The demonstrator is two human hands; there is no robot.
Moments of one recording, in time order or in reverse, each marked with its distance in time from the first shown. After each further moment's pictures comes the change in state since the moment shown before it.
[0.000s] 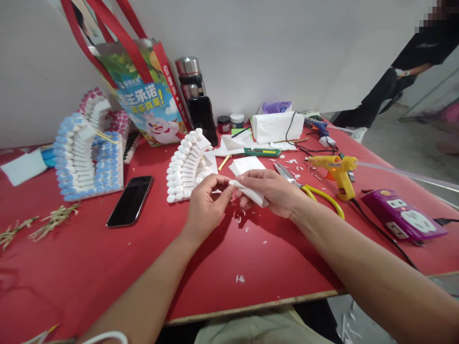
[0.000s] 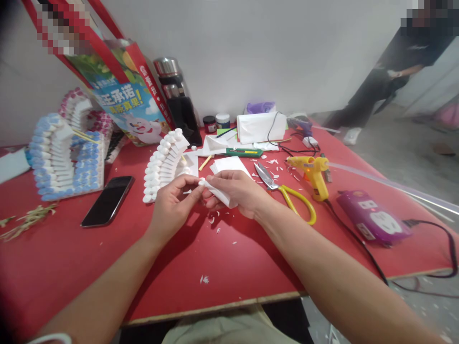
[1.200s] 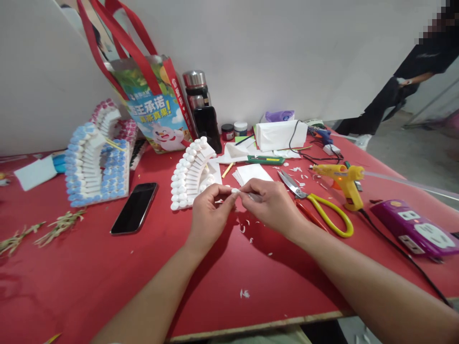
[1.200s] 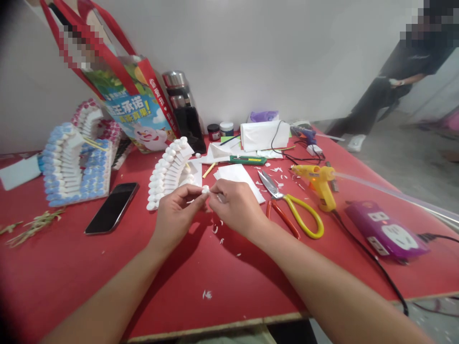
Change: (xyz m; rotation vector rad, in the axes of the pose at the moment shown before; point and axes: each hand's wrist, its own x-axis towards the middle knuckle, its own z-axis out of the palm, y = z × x) left_hand 0.001 -0.001 0.002 -0.141 0.057 -0.131; right_hand -0.003 0.016 0.009 -0.971 0.272 -0.605
